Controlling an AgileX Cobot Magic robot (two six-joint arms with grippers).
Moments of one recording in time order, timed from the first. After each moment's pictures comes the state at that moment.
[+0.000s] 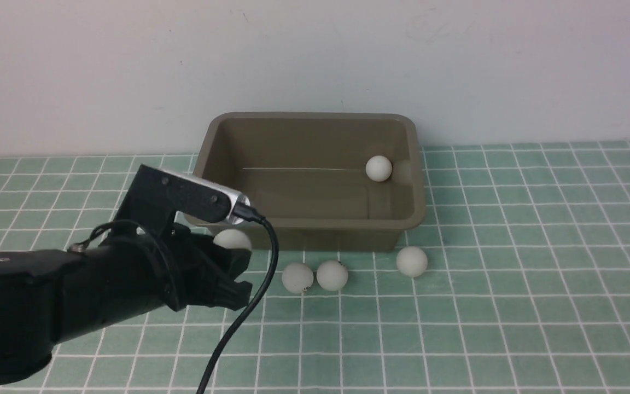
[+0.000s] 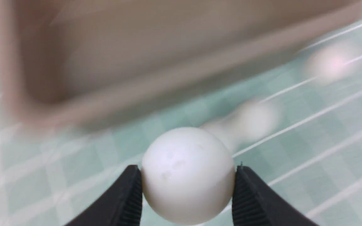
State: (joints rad) right arm -0.04 -0.01 -0.47 0.28 0.81 -0.32; left arm -0.42 1.33 -0.61 -1.74 0.03 1.68
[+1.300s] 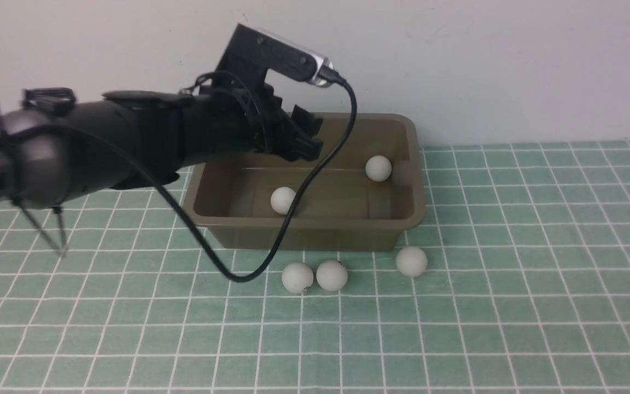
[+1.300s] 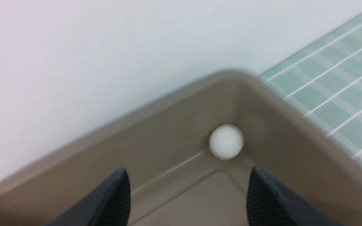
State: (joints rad) right arm -0.04 -0.01 -0.47 0.35 0.82 -0.41; left arm -0.39 1.76 -1.22 -1.73 0.10 1.84
